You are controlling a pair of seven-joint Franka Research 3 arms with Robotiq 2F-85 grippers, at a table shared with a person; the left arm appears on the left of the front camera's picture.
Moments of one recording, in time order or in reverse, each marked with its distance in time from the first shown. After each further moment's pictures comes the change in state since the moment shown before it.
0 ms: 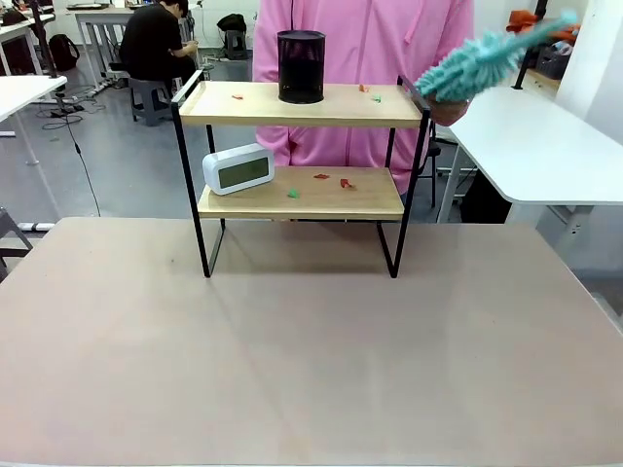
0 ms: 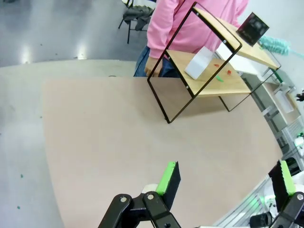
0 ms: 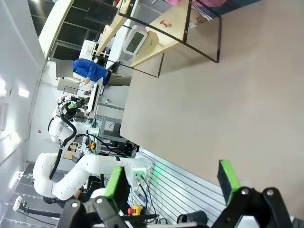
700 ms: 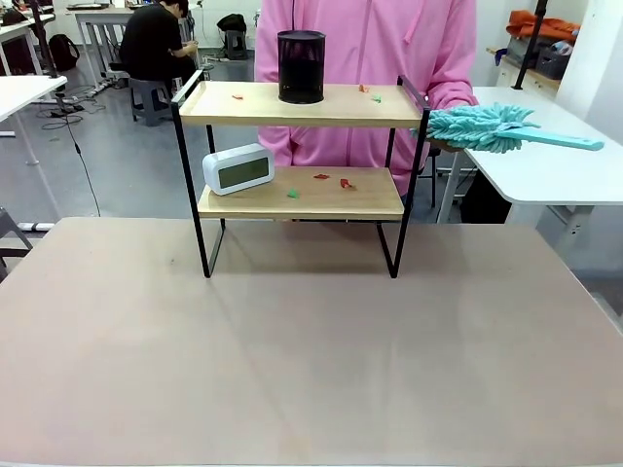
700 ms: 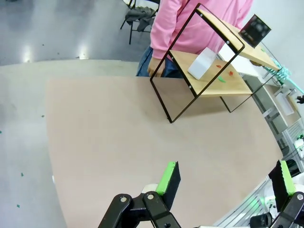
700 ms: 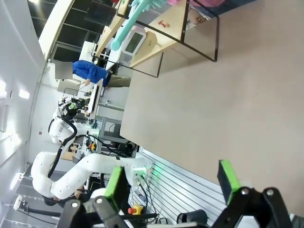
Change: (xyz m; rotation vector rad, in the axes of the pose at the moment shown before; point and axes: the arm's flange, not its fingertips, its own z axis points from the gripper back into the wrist) left arm -0.002 0.003 0.003 0.005 -0.003 0.006; right arm -0.005 -0.005 0.005 0.000 -0.003 -0.009
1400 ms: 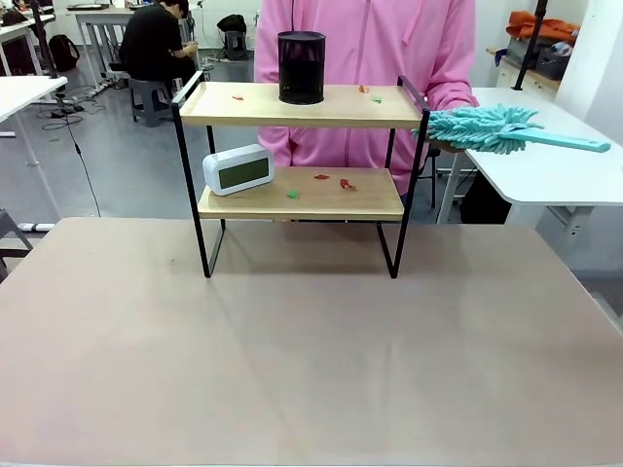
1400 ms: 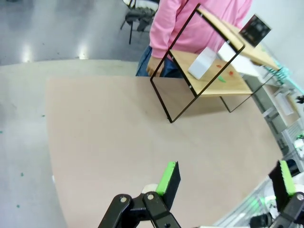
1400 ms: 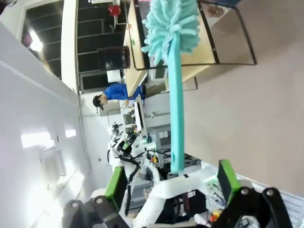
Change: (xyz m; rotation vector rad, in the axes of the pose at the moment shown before) left arm 0.000 0.001 0.000 -0.003 -0.003 0.000; right arm 0.140 0.034 -0.091 0.127 0.078 -0.454
